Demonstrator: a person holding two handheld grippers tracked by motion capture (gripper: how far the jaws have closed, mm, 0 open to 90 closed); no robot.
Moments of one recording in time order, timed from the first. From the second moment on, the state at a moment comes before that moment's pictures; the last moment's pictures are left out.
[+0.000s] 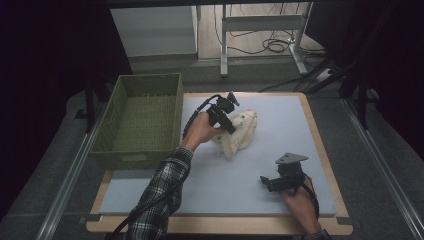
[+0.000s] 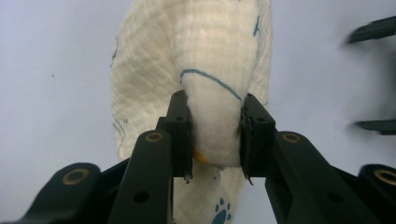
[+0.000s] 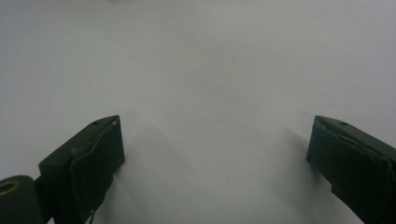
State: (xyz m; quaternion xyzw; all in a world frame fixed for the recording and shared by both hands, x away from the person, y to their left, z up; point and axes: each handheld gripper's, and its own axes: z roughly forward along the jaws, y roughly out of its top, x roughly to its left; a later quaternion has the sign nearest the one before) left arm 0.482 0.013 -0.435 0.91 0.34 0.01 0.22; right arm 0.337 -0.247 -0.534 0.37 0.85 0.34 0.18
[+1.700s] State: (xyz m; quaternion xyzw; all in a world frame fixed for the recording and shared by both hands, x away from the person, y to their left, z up) left arm 0.467 0.049 -0.477 0.90 0.35 0.04 0.26; right arm 0.417 -0.136 -0.512 0.38 0.86 0.32 0.12
